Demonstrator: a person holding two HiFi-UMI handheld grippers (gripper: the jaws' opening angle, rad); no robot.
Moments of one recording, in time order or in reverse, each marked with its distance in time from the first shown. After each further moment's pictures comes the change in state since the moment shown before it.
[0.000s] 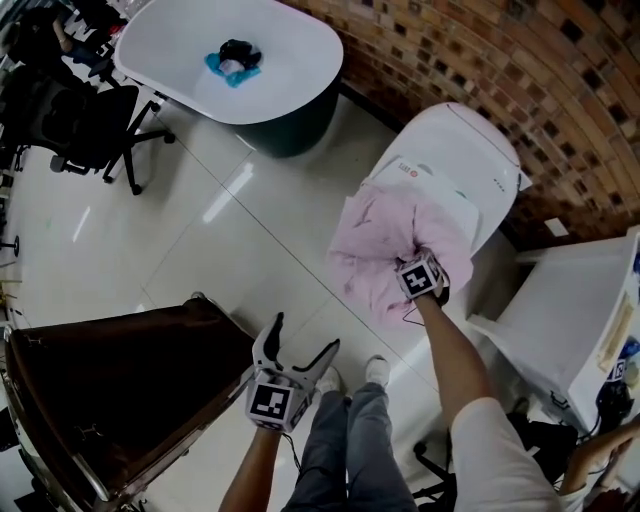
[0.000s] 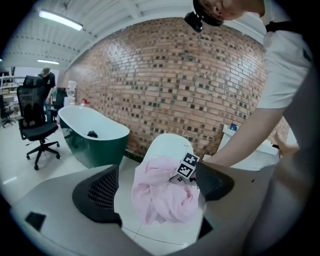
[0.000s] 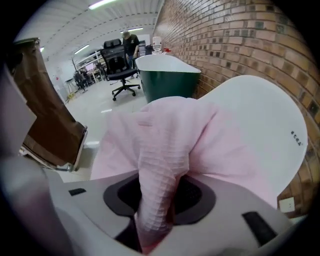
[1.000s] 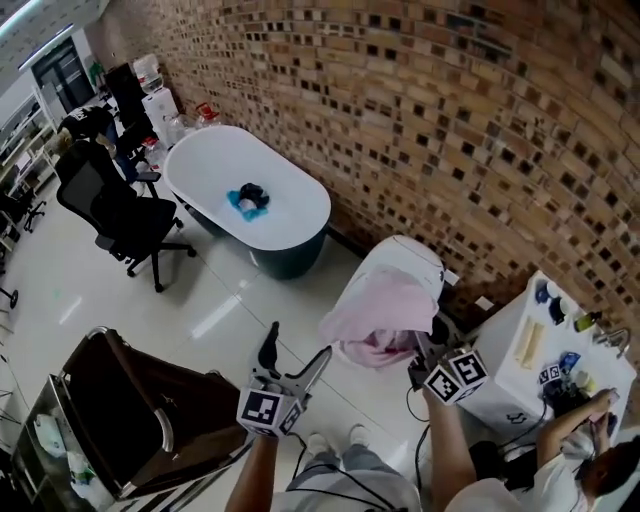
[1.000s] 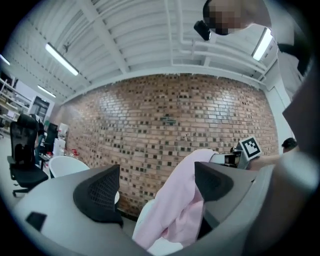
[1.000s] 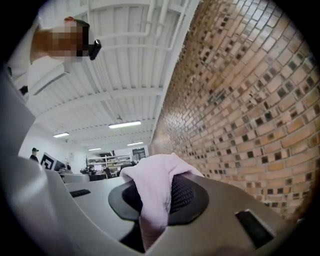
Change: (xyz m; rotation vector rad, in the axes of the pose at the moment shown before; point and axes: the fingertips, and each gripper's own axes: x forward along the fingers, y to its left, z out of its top) left arm -0.231 -0.074 0.296 0.131 -0.509 -0.064; right arm -0.679 0.105 0.175 0.221 -1.256 0.054
